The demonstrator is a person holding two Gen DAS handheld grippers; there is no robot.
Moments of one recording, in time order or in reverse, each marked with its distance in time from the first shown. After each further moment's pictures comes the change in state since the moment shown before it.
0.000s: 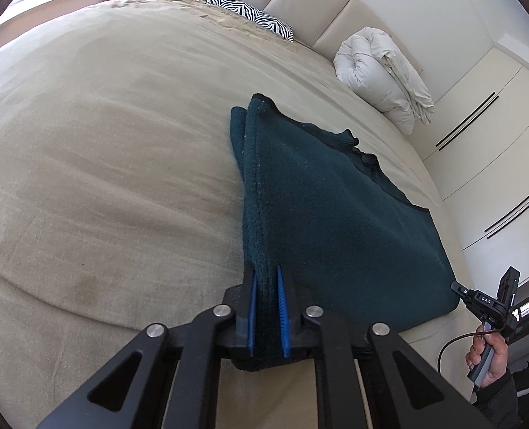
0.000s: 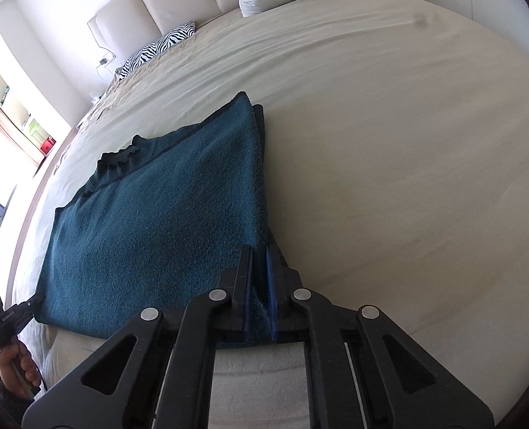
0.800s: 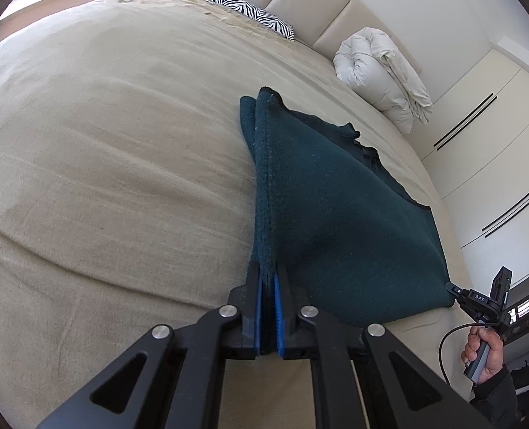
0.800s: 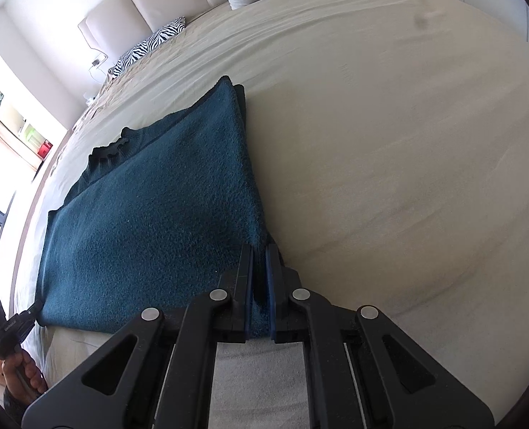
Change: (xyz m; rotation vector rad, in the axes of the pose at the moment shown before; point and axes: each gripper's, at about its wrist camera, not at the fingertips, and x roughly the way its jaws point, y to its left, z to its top) left arm -0.004 0.015 -0.012 -0.007 0.012 -0.019; right arm 0.010 -0.018 -0.011 0.031 0.036 0.012
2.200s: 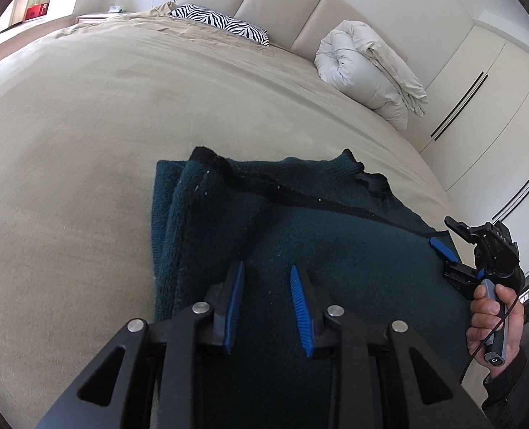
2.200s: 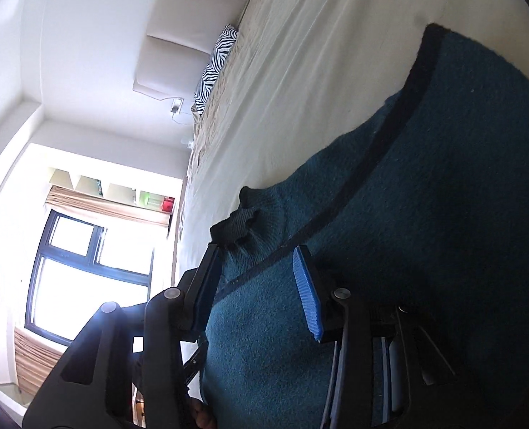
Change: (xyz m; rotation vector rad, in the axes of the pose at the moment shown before) left arm 0.090 -0.044 0.079 0.131 -0.053 0.019; right arm 0.145 0.099 0.096 0.386 0.034 0.588
